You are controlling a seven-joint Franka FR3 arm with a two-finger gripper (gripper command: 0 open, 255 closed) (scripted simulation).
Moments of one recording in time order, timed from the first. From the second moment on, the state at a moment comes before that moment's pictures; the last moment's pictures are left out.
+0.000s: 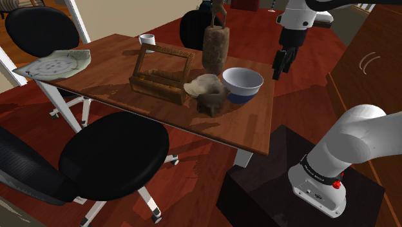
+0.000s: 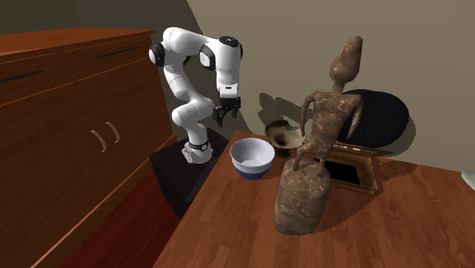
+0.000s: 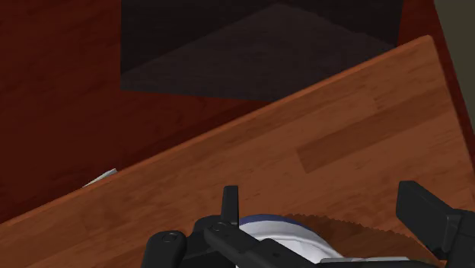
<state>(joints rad) -0.01 -0.77 -0.01 -2.43 0.02 1.54 -0.13</state>
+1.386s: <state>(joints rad) 0.00 -0.20 -0.26 -2.18 0.14 1.88 -0.50</state>
